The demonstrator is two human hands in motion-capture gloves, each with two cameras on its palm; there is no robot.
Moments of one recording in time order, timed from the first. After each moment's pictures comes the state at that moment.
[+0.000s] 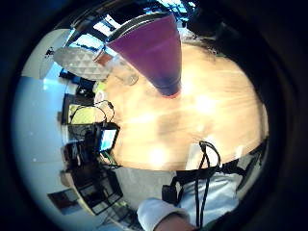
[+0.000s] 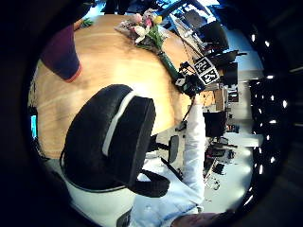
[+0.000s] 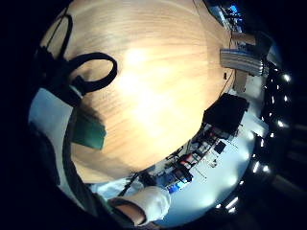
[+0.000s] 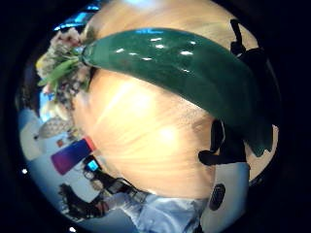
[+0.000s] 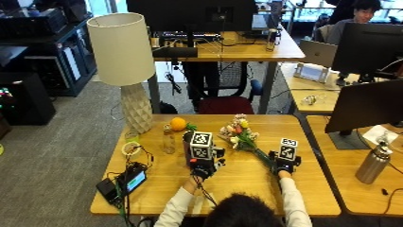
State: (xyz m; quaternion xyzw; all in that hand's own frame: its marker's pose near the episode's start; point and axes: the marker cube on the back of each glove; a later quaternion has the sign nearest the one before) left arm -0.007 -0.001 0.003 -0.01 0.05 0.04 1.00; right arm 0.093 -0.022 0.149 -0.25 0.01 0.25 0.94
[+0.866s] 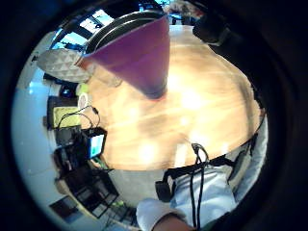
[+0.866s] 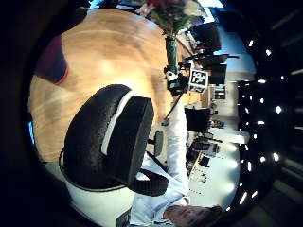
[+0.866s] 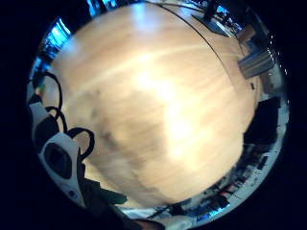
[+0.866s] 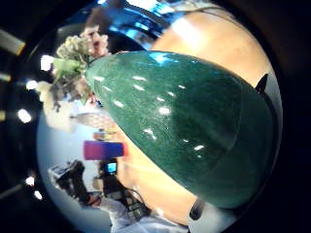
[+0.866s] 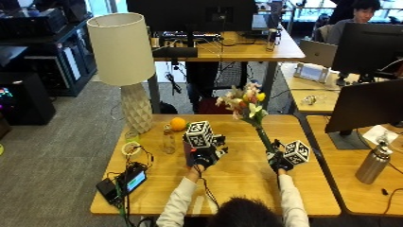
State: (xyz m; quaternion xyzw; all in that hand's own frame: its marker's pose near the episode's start) left arm 0.001 -0.028 -0.026 -0.04 0.16 0.06 0.98; right arm 0.065 -0.075 0.110 0.19 -0.31 0.06 0.93
